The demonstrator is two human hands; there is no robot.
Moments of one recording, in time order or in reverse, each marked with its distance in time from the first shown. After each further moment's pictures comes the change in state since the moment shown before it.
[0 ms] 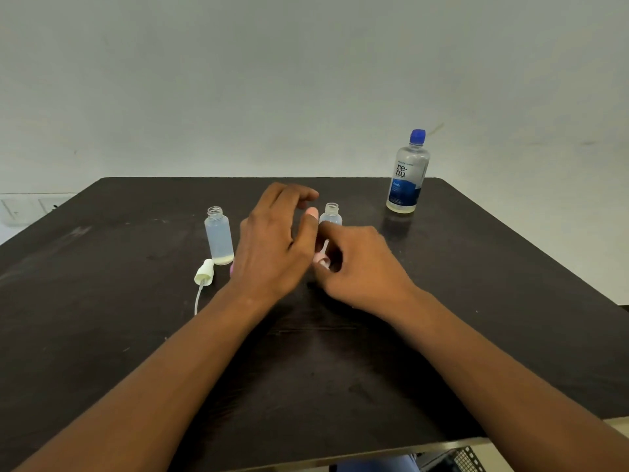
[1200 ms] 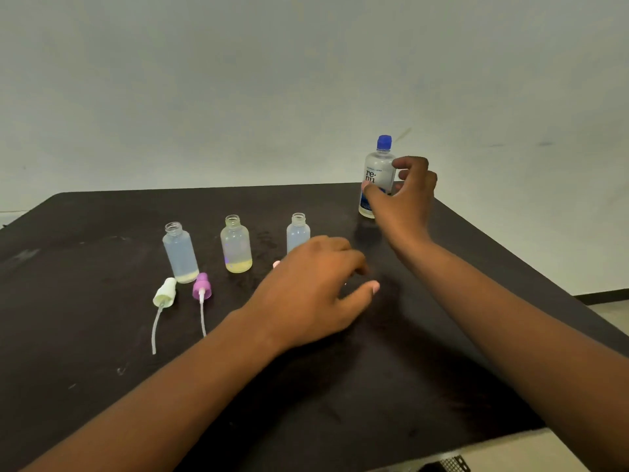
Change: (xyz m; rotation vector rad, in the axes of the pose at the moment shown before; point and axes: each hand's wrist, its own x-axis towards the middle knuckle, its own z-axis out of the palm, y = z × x) left_hand -0.006 0.055 0.032 0.172 -0.539 0.359; right_hand 0.053 0.097 -0.052 0.221 0.674 0.465
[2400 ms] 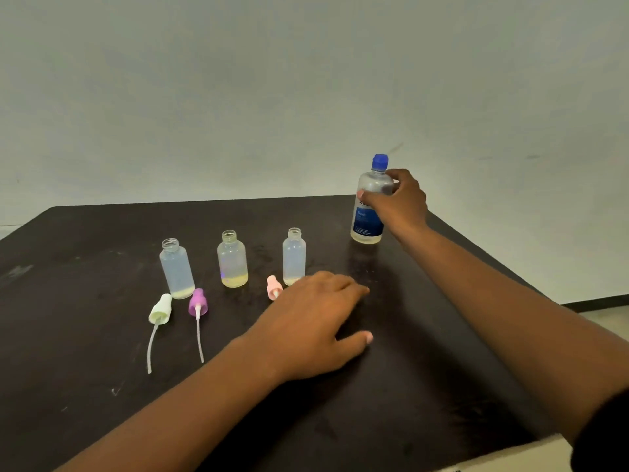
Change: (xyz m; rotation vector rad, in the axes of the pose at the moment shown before) left_hand -0.011 0.011 0.002 0.075 -0.186 0.008; right_hand 0.044 0.006 -0.006 -0.042 -0.169 0.139
